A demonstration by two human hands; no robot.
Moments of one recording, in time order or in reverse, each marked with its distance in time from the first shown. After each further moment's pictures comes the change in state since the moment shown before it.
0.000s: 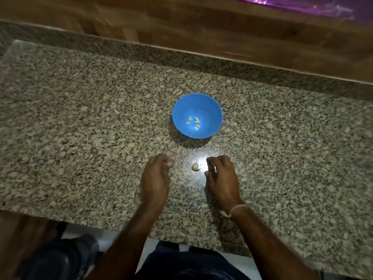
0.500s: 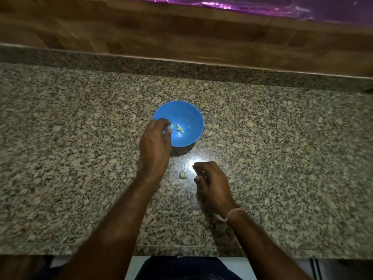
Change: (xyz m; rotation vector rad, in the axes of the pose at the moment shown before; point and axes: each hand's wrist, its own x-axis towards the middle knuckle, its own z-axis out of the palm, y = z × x) left_hand 0.098 0.066 0.025 0.029 0.038 0.257; right_hand -0.001 0.002 -0.006 0.277 0.057 0.026
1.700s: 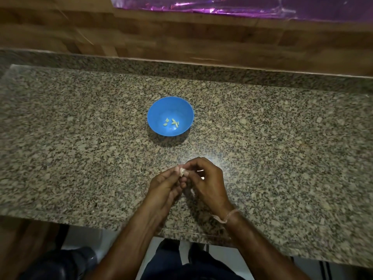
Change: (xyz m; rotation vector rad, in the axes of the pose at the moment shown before) left_hand -0.149 0.049 0.008 -1.148 -0.280 -0.909; right_hand -0.033 -0.036 -0.054 0.489 -0.066 0.026
